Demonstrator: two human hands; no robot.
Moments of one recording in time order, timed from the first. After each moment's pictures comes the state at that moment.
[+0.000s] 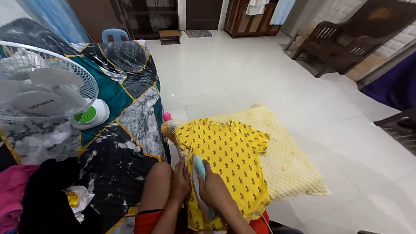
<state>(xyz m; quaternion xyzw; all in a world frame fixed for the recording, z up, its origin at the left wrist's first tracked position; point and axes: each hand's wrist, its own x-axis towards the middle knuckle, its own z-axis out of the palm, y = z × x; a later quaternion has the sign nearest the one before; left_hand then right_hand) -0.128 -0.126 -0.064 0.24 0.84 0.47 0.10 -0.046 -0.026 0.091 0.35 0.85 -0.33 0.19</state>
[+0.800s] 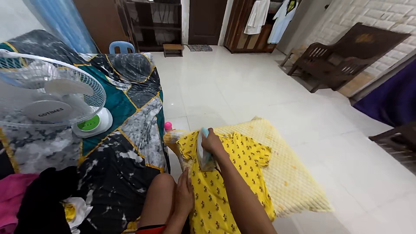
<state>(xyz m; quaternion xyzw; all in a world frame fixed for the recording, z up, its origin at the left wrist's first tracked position) -0.126 -0.124 -0.060 0.22 0.84 0.47 0.13 -0.198 0.084 0.084 0.41 0.86 -0.30 0.09</state>
